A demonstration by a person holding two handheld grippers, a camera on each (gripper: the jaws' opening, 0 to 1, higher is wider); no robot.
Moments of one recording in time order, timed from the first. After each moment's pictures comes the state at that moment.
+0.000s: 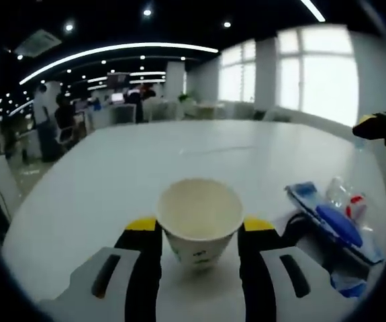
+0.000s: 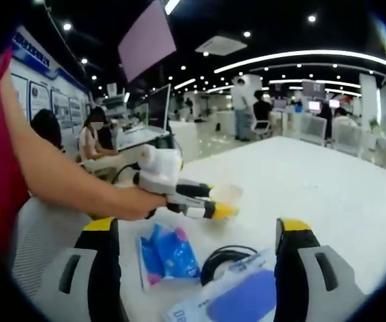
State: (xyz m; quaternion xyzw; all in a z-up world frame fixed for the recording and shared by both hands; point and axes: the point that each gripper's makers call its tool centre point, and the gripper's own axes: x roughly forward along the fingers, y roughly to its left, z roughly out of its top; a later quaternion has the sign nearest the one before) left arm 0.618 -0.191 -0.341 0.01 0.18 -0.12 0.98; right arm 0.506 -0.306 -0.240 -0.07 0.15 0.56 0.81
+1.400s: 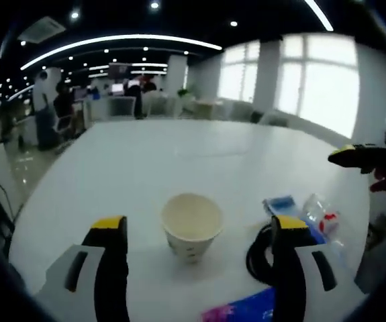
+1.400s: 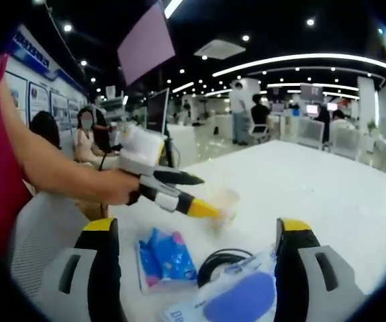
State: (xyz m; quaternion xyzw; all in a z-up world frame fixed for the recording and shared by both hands) left arm 0.587 -0.195 -0.287 -0.02 0.19 -0.15 0.97; right arm 0.509 -0.312 -0.231 -0.07 0.14 0.55 0.82
